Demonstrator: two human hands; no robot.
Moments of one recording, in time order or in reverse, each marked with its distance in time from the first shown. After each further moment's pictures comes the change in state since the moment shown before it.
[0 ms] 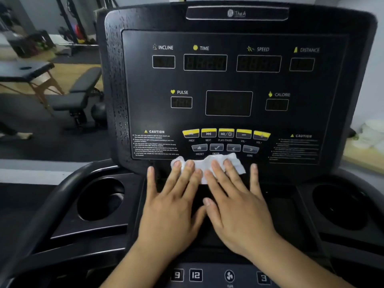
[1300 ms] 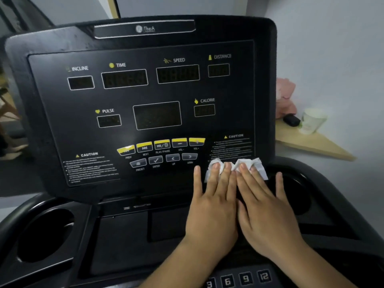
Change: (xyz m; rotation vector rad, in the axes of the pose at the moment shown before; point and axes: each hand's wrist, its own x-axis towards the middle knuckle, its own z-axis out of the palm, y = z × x) left_hand 0.068 0.153 0.021 -0.019 -0.009 0.294; right_hand -0.071 0.120 -0.015 -0.052 0.051 0.284
